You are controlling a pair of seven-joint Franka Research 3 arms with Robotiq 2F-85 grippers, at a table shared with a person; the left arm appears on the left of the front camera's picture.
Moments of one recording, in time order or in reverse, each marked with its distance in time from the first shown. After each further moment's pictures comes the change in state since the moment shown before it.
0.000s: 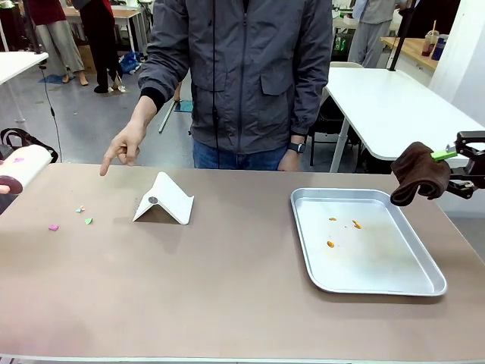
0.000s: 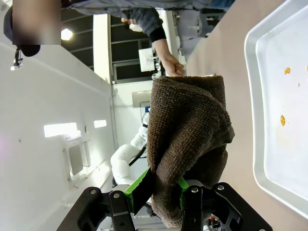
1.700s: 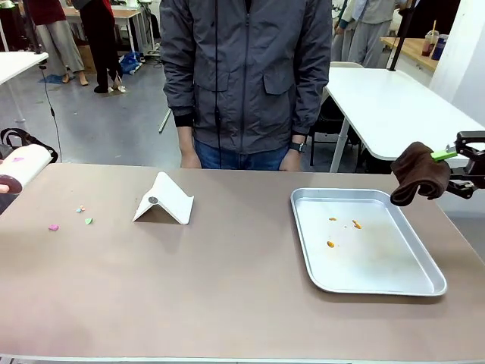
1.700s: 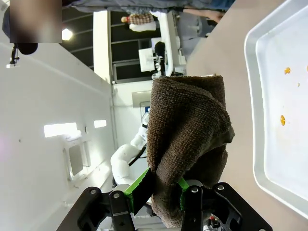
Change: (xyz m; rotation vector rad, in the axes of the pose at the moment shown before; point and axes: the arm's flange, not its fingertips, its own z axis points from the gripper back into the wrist) left arm -0.001 -0.004 -0.003 -0.027 0.019 -0.002; right arm 0.000 0.000 0.000 0.000 0.000 0.000
